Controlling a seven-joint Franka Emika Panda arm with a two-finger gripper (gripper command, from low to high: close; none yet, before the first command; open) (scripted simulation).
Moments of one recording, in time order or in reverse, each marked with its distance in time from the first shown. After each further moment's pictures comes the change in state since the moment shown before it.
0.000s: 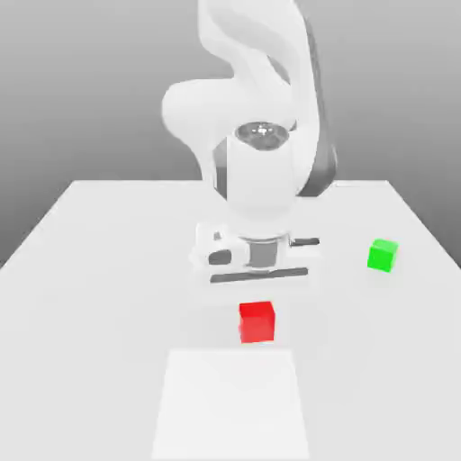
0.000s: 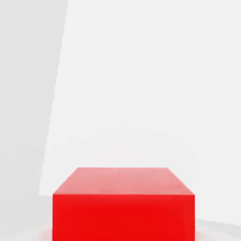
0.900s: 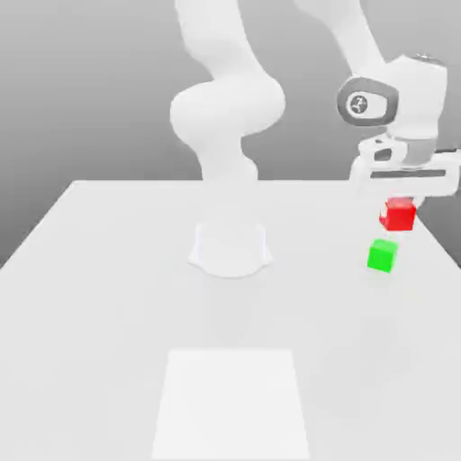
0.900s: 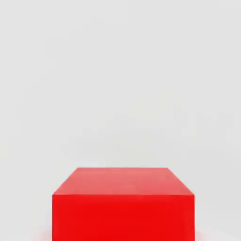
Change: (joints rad) arm 0.692 -0.175 0.759 0.070 0.463 -0.200 1.135
